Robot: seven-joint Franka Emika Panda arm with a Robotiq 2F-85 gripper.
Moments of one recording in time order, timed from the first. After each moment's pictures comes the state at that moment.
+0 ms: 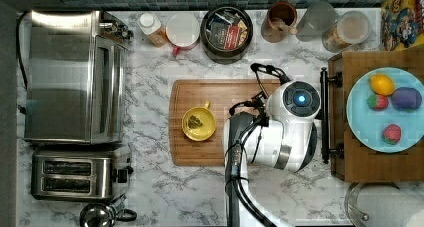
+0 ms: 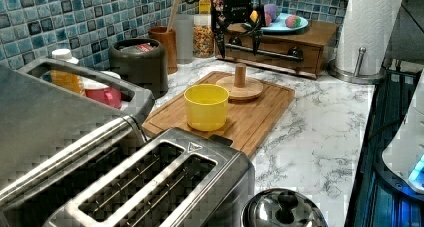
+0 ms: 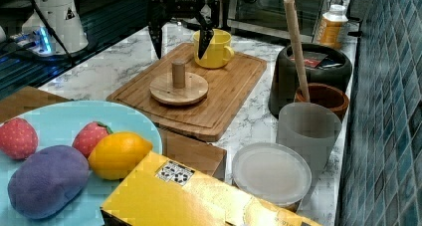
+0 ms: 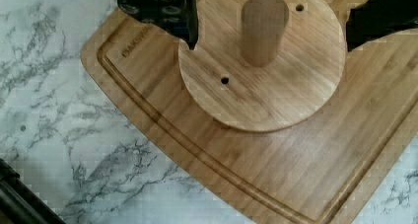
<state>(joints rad) -0.11 0.10 -0.13 -2.23 -0.01 0.66 -0.09</state>
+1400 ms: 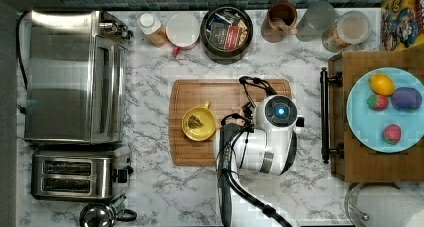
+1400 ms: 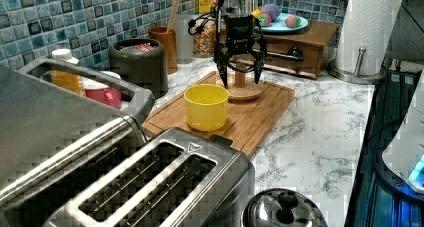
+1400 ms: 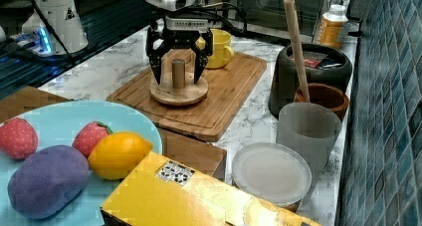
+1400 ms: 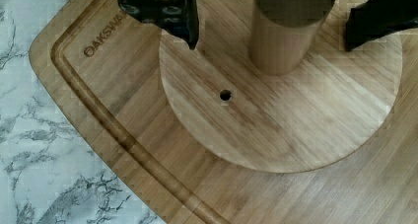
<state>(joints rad) -0.11 0.19 -0.10 -2.36 0.01 0.87 -0.09</state>
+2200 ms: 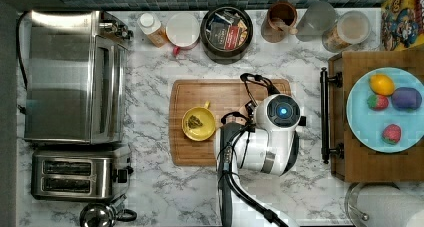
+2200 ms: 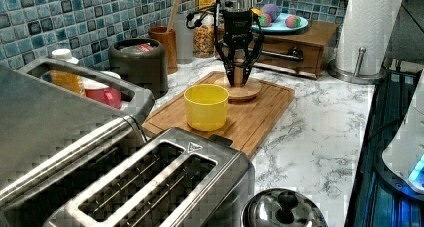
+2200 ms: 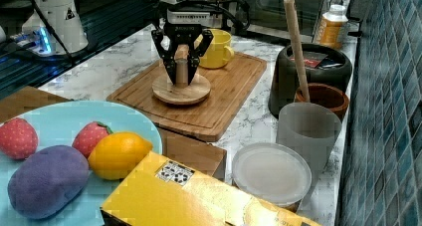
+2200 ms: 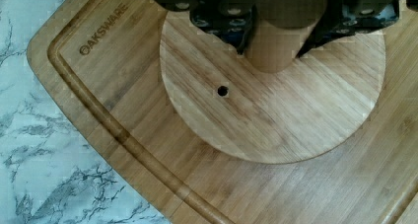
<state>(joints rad) -0.12 0.17 -0.09 -2.35 0.01 0.86 -0.09</state>
